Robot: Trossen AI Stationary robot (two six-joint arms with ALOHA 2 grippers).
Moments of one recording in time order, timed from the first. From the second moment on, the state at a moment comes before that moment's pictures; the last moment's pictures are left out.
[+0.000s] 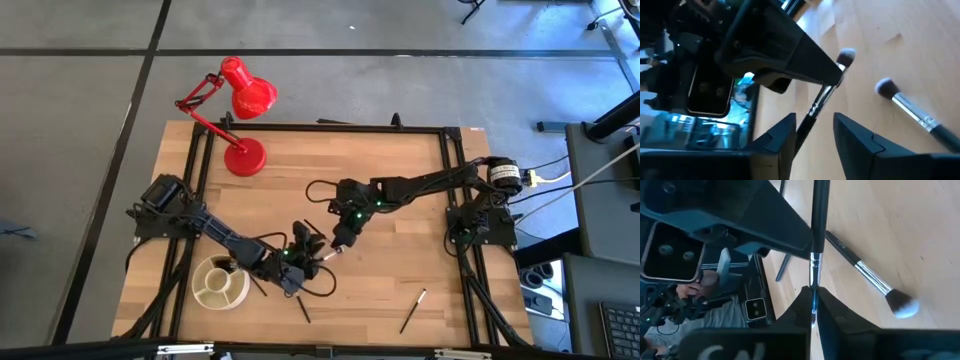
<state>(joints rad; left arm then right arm) -0.49 1.86 1.04 0.12 -1.00 0.42 -0.03 1.67 1.03 -0.10 -0.60 0.78</state>
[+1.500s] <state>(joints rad) -0.53 1.86 1.04 0.11 -1.16 0.68 -0.01 1.67 1.03 0.04 -0.63 0.80</state>
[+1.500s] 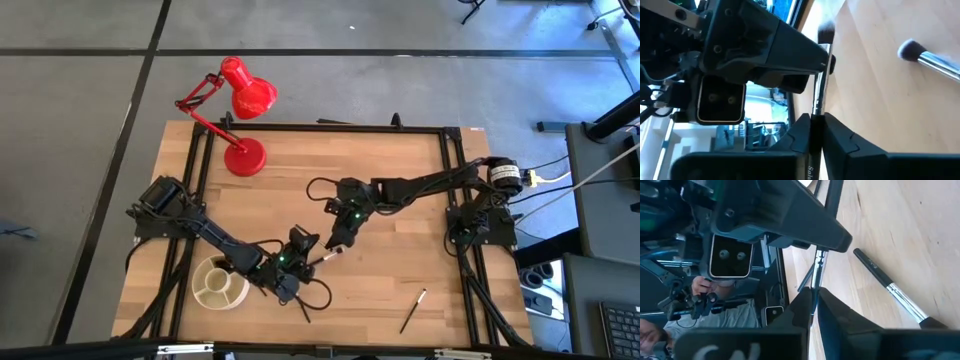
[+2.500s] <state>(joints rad) -0.99 1.52 1.04 -0.17 -1.57 -0.45 -0.10 1.46 0.85 0.11 0.03 0.21</state>
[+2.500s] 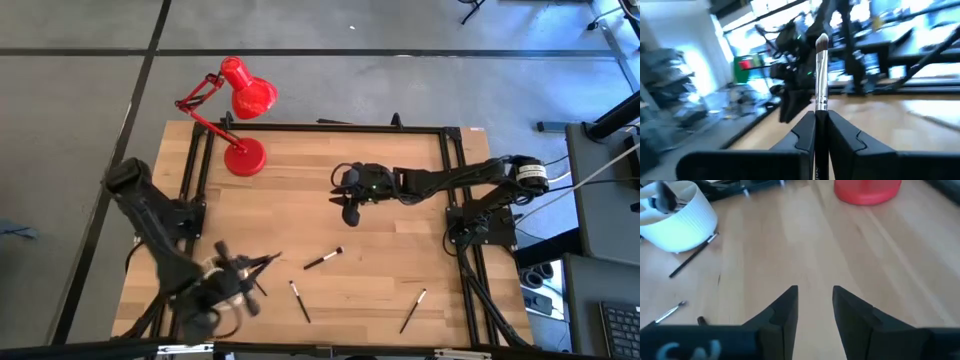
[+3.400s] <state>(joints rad) -1.21 1.59 1.04 -1.18 -1.17 -1.72 -0.12 1.46 0.62 0.40 -0.05 0.38</state>
